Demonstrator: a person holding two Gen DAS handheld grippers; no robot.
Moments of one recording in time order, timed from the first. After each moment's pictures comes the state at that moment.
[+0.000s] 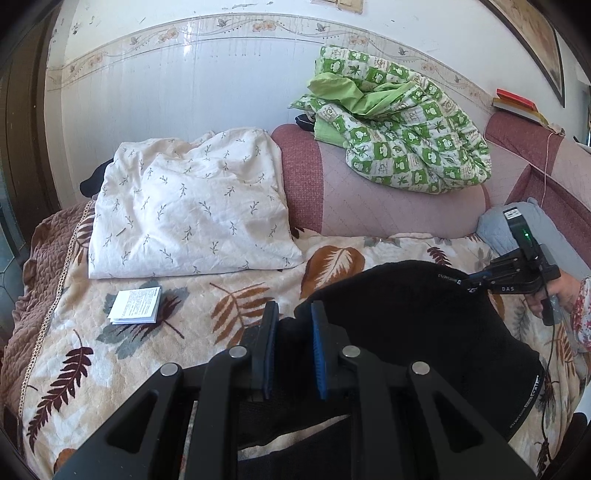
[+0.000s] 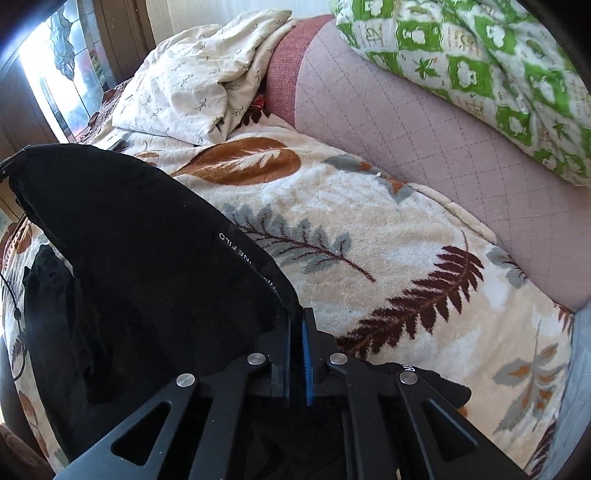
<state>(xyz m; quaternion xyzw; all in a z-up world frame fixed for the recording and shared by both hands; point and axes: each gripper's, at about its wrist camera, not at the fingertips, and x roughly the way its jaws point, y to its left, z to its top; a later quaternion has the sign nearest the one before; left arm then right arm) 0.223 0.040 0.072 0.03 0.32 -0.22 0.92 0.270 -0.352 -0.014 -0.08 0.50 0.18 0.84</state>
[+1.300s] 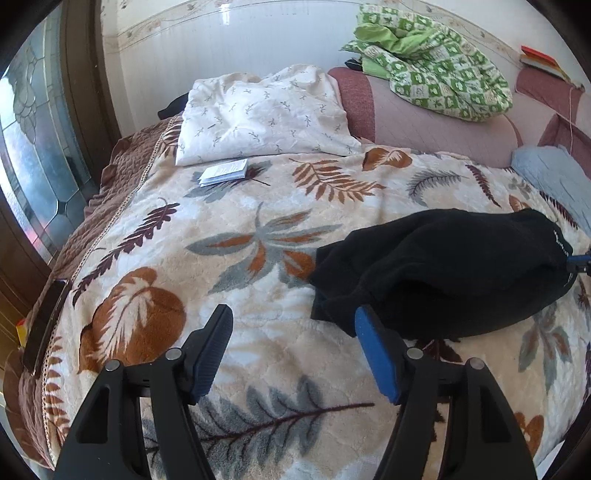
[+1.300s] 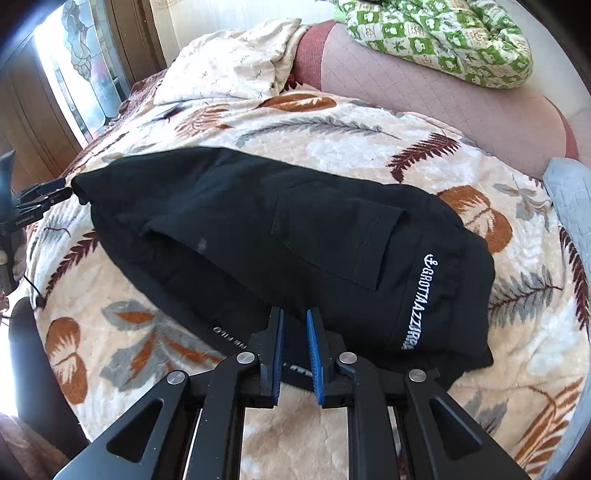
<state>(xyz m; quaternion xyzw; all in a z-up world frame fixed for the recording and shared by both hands) 0.082 0.140 -0.007 0.06 0.38 -0.12 0.92 0.020 -0.307 -0.017 -0.02 0.49 0.13 0.86</state>
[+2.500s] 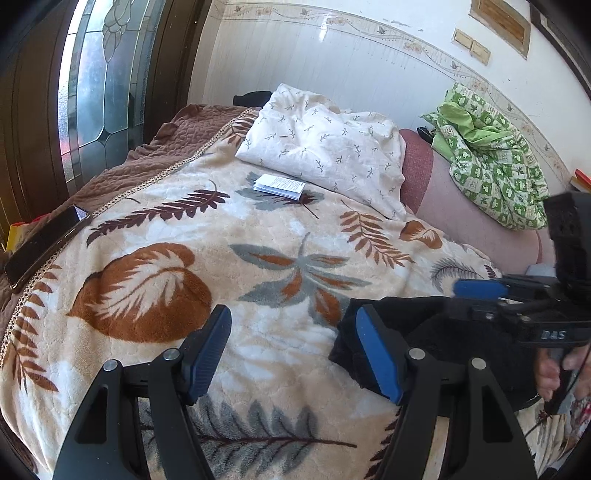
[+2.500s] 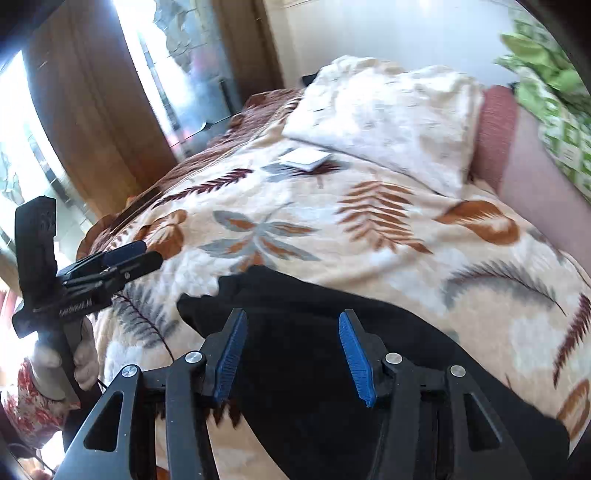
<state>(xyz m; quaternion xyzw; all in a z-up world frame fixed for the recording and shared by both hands) 0.085 0.190 0.002 -0.13 0.34 -0.04 0.93 0.147 -0.059 0.038 -0.05 0.44 0.33 0.83</state>
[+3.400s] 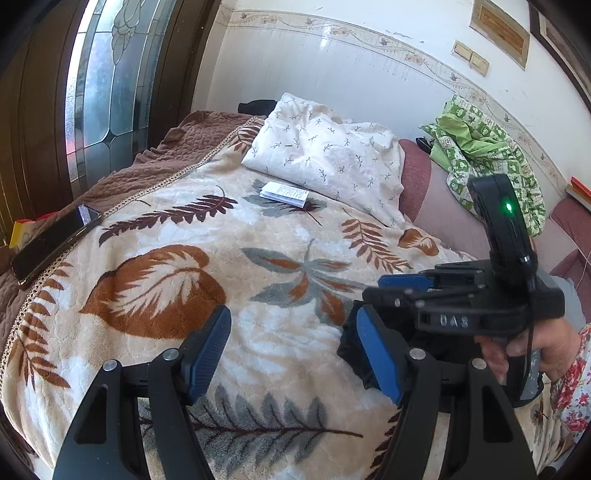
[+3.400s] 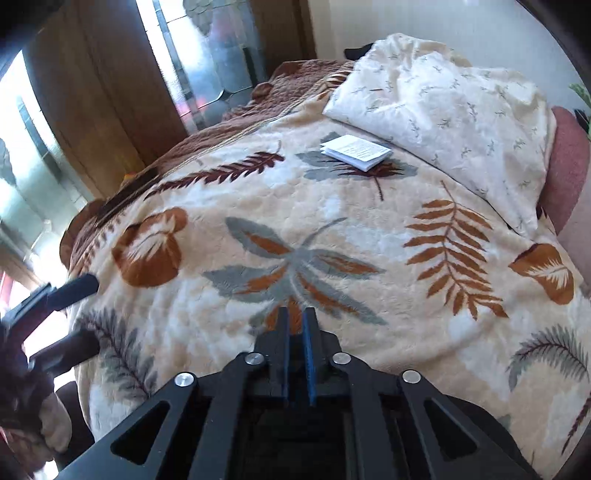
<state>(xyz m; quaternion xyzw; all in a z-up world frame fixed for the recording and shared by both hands) 0.073 0.203 0.005 -0.14 0.33 -0.05 0.93 0.190 0.040 0.009 -0.11 0.46 0.35 0.81</state>
